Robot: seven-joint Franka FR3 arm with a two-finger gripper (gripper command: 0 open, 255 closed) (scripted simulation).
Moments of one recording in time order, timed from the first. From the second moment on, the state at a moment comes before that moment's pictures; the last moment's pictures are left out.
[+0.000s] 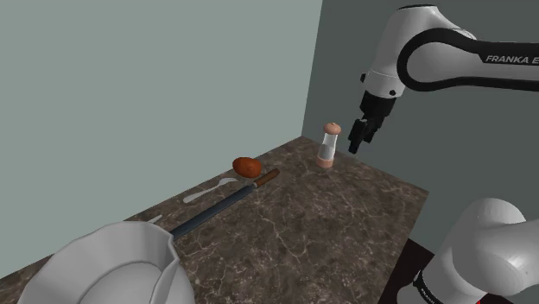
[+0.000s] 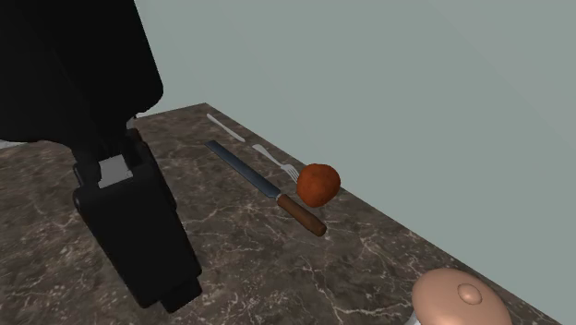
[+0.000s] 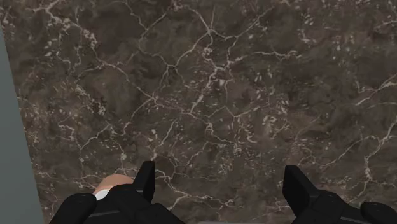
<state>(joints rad) 0.02 -0.79 0.00 -2.43 -0.04 1.72 -0.01</state>
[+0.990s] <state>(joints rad) -0.04 -0.65 0.39 -2.47 0.20 1.91 0.75</state>
